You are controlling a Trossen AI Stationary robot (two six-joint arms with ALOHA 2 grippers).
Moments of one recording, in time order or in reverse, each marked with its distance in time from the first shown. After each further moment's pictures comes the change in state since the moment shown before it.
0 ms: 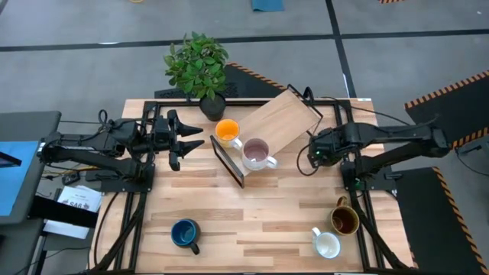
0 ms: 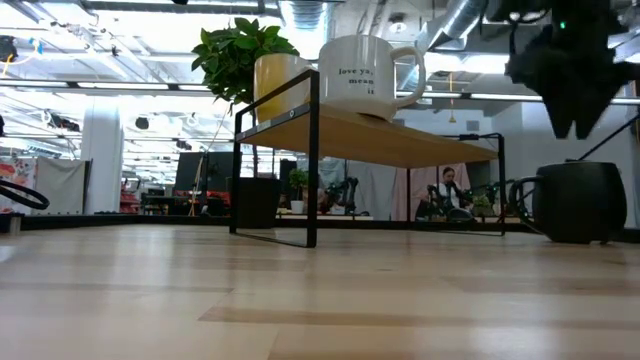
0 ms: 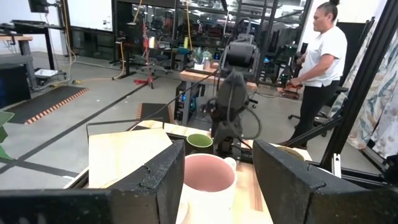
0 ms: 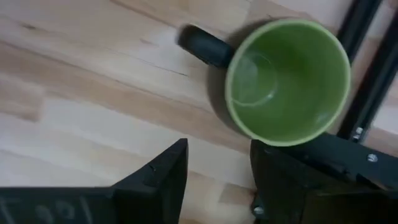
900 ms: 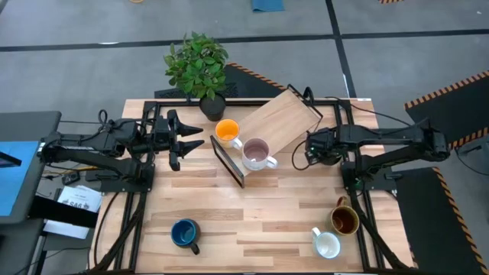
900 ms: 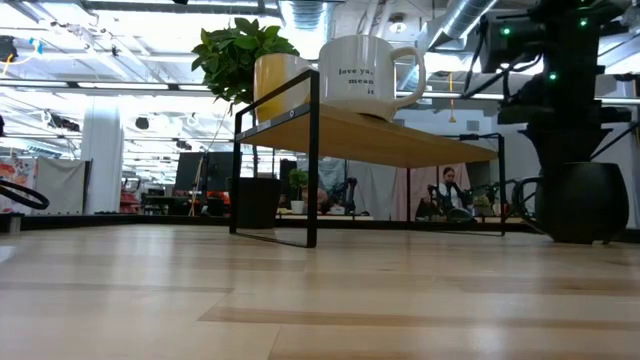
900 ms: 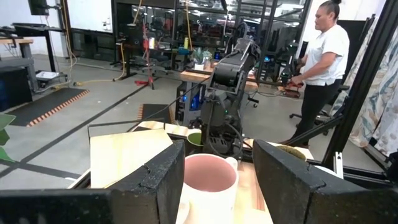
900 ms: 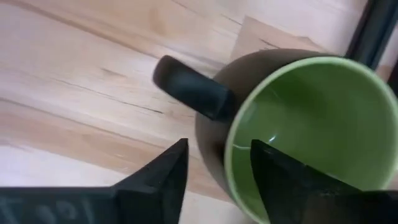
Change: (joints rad) left arm 0.000 0.000 0.000 0.000 0.000 0.014; right arm -0.145 0.009 -0.195 0.217 0.070 -0.157
